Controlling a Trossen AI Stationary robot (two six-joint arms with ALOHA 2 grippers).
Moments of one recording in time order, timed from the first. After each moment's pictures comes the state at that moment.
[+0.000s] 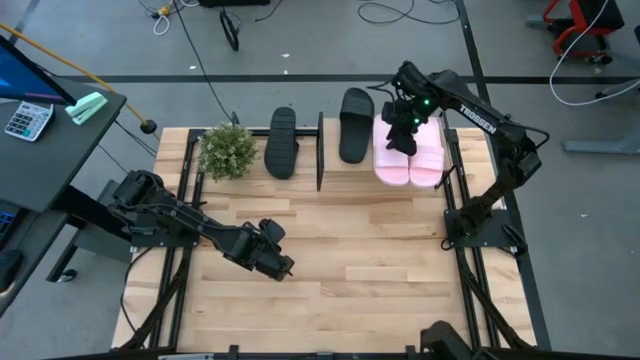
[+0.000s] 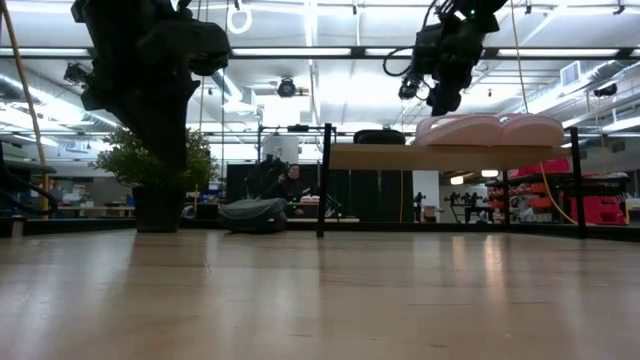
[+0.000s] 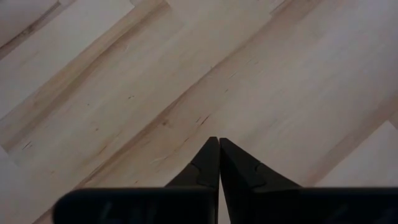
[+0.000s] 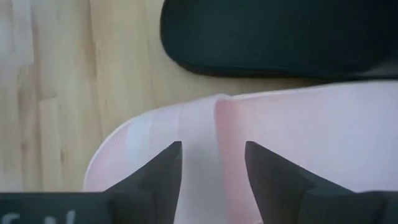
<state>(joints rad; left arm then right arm) -0.44 1.65 1.12 -0.84 -0.42 -1.26 -0.86 1.61 1.60 -1.31 -0.43 -0.59</state>
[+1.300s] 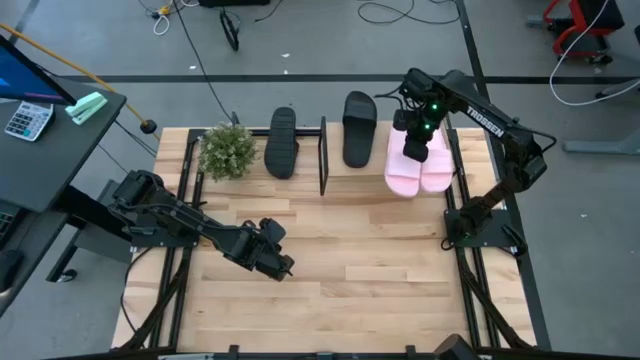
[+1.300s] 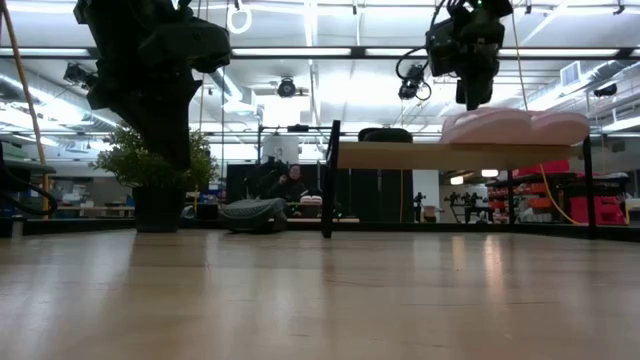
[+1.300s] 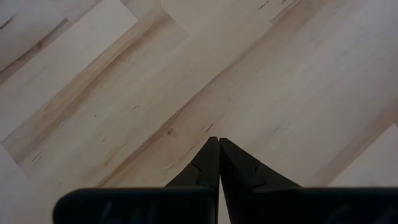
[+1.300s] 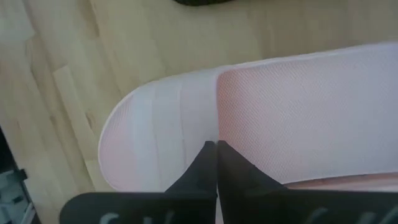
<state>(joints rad) -0.44 1.65 1.12 -0.84 -0.45 -1.23 -0.86 1.57 1.60 -1.57 -0.31 -0.47</state>
